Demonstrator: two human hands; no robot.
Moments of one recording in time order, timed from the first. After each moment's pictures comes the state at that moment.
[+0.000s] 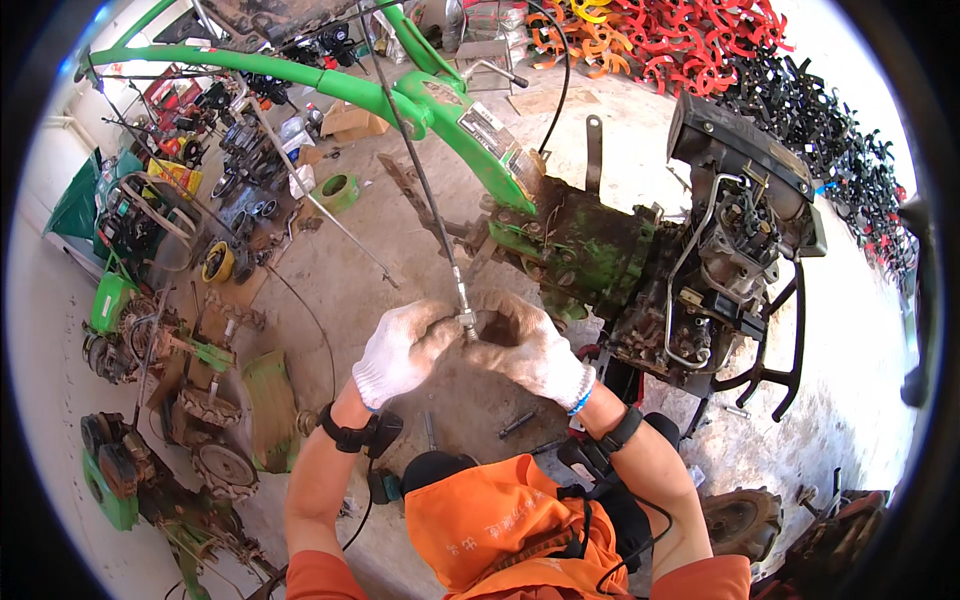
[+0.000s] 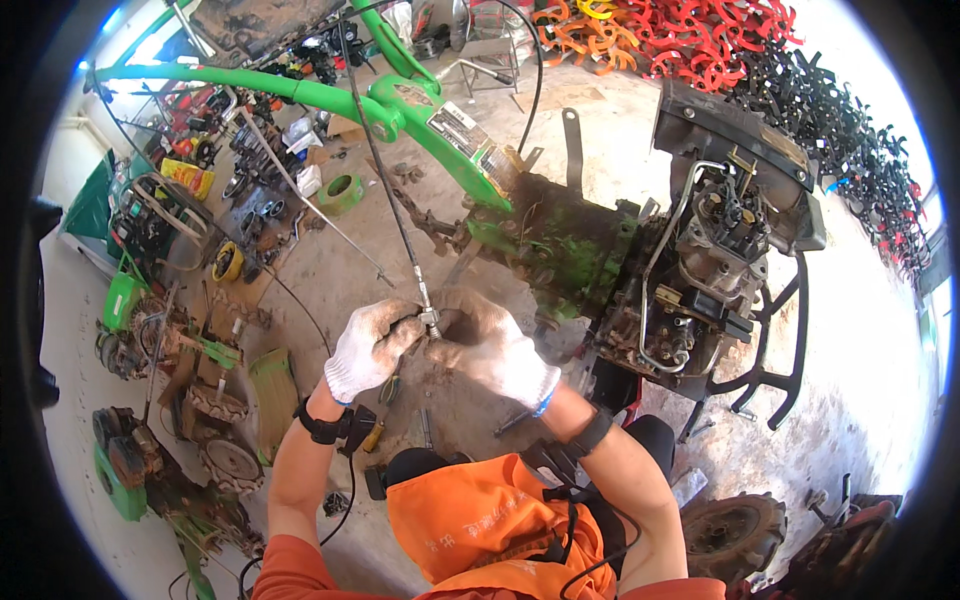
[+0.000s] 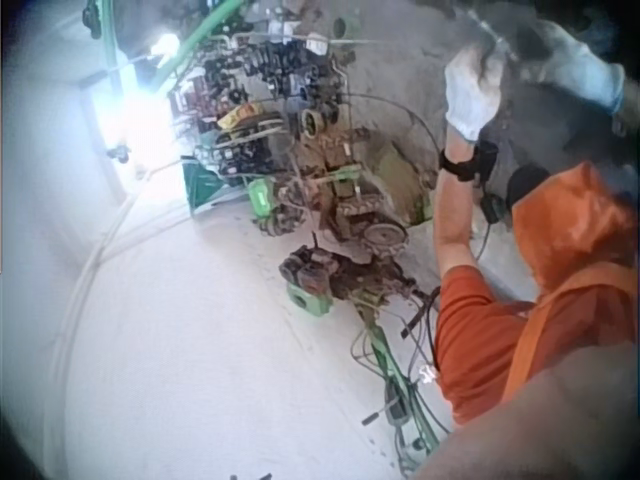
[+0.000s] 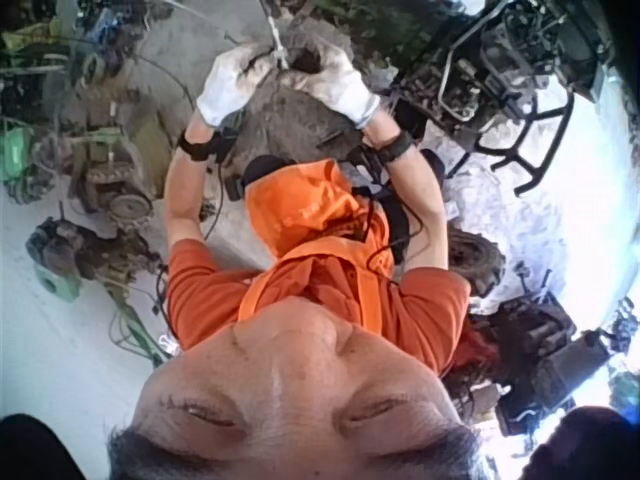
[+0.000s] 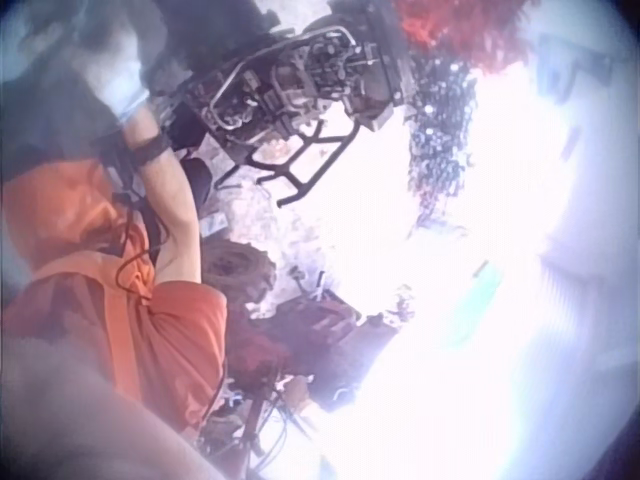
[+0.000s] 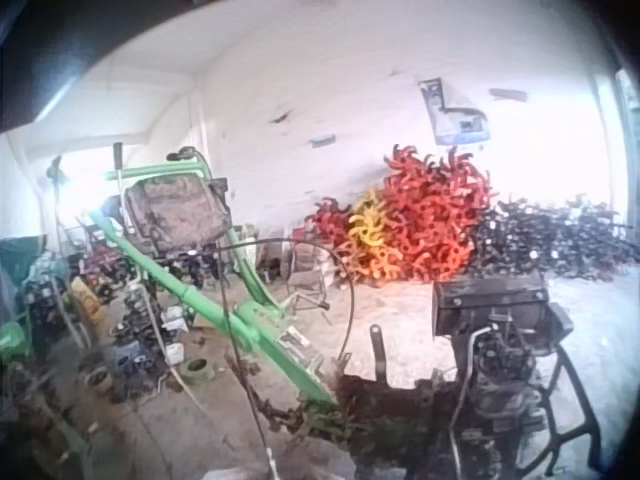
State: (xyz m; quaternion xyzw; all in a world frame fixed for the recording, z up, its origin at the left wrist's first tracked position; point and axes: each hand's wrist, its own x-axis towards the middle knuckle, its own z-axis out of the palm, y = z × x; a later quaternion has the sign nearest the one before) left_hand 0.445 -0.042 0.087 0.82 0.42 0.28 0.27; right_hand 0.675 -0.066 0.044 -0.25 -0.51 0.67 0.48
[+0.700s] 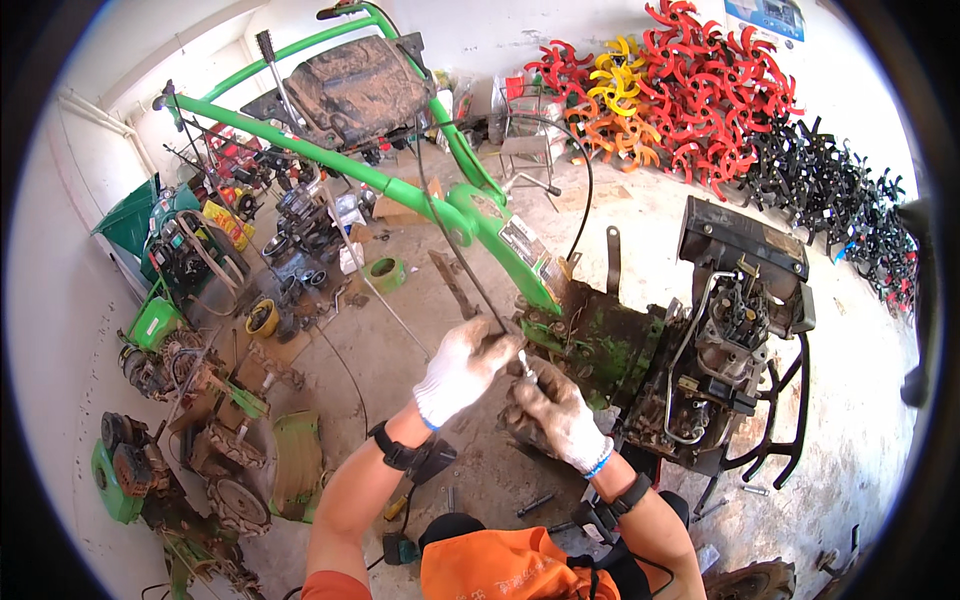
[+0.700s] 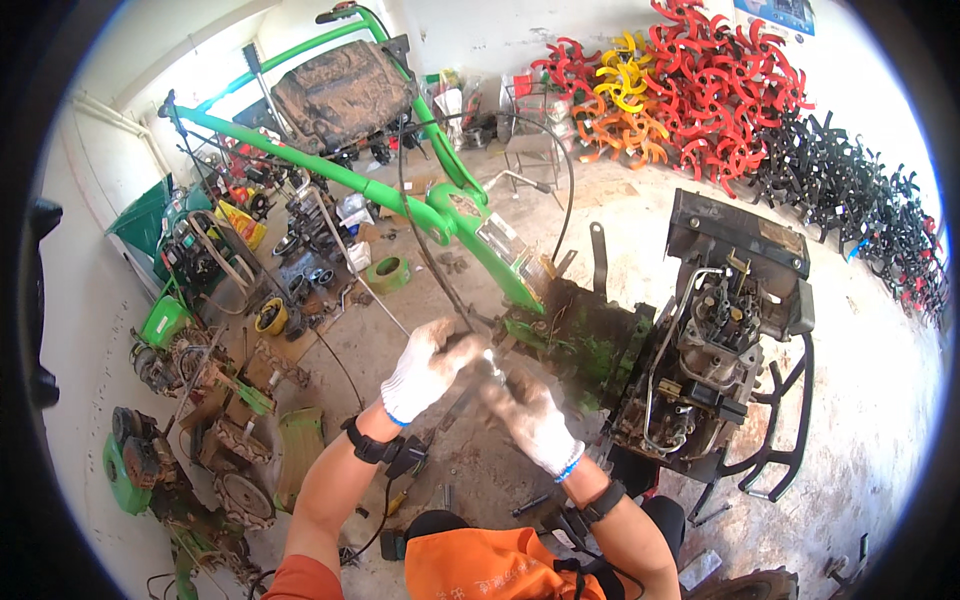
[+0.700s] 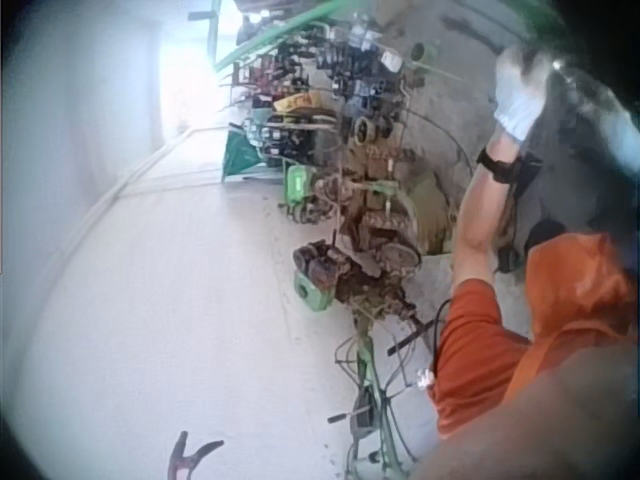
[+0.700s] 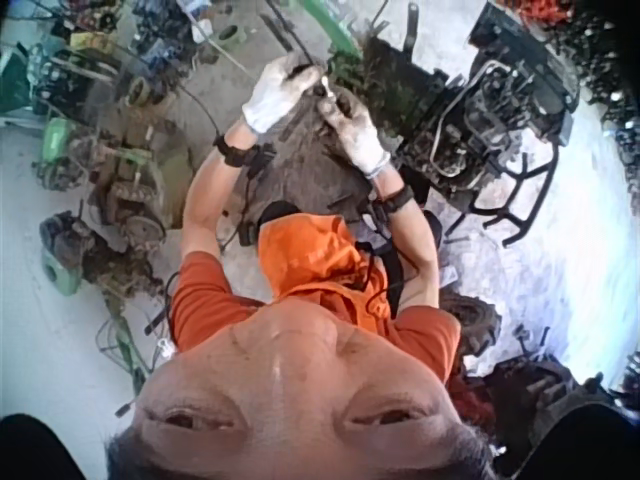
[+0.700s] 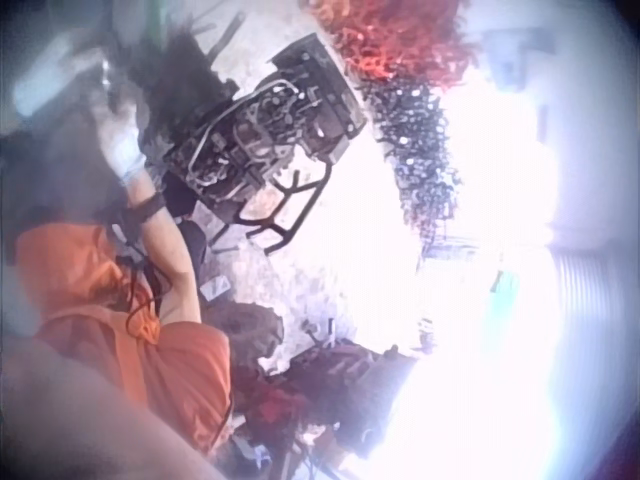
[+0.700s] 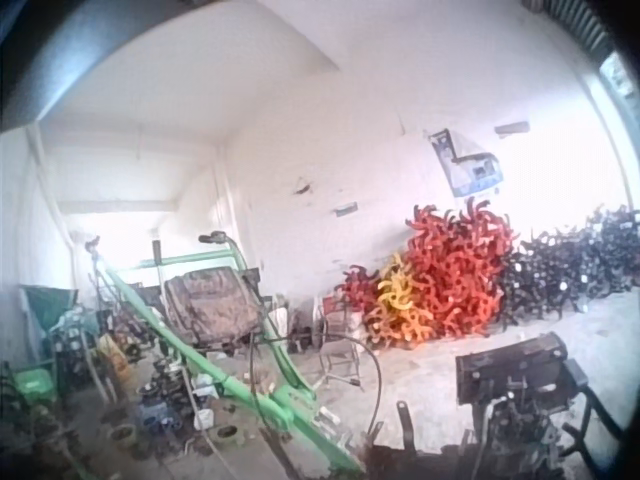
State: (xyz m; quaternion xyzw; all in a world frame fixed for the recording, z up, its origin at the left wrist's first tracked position) left_hand 0.499 0.000 0.141 0.74 0.45 0.37 0.35; right_hand 0.689 -0.058 0.056 -0.31 -0.46 0.66 0.51
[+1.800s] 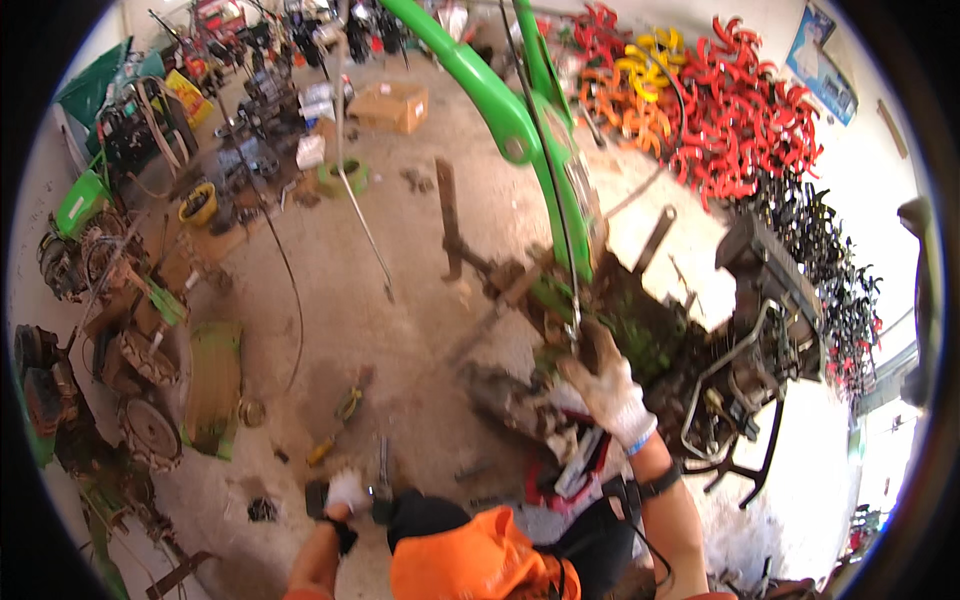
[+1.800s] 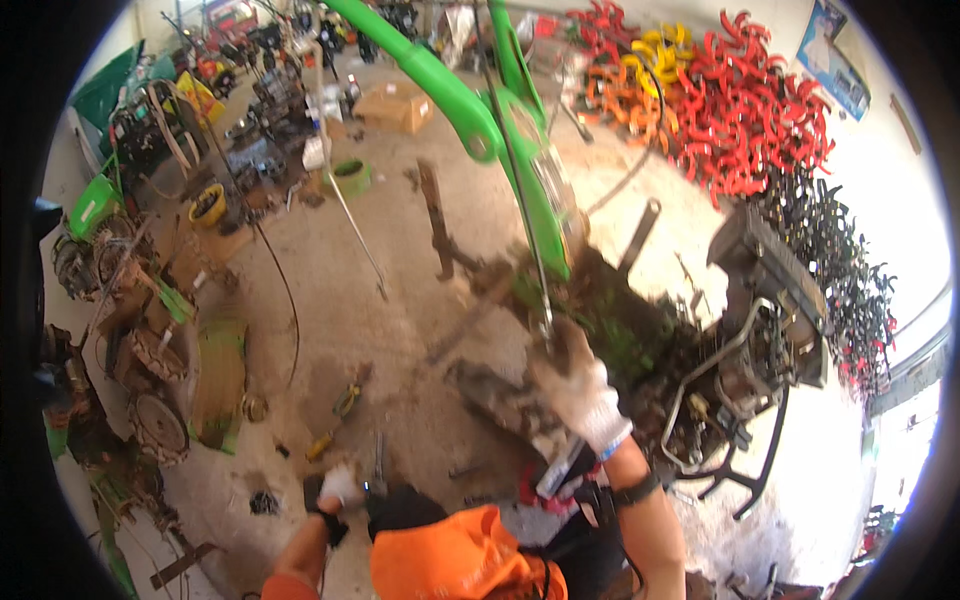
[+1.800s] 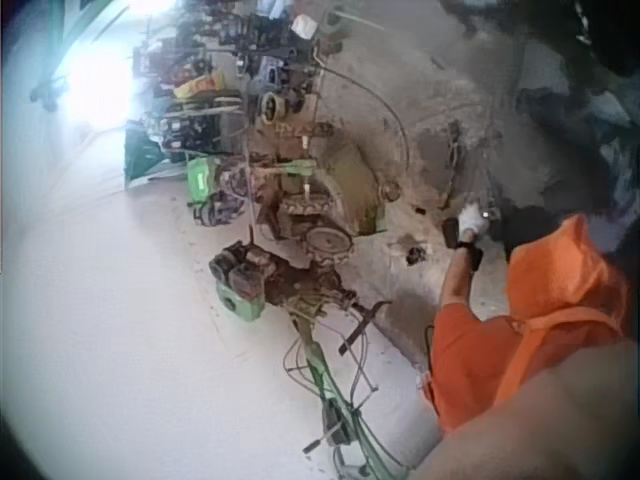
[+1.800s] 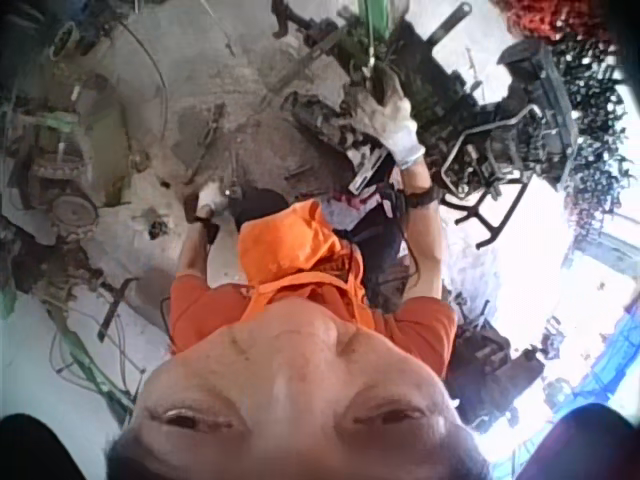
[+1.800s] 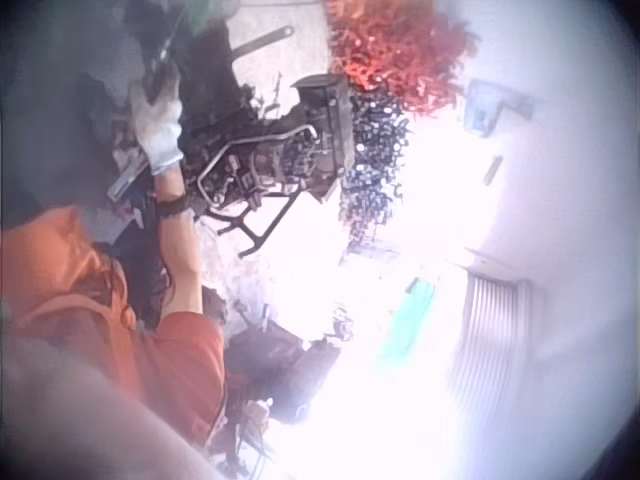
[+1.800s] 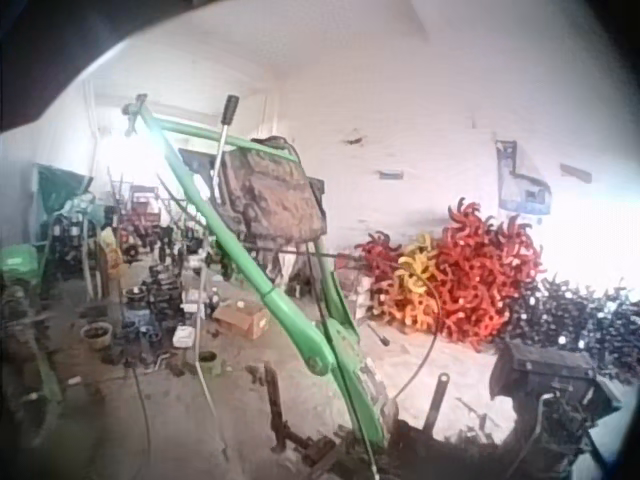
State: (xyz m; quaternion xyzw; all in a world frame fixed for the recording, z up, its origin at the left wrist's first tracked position) left_hand 0.282 -0.253 -0.322 0.60 0.74 -0.07 0.28; right_hand 0.739 -0.021 0.017 -0.56 -0.65 0.35 0.37
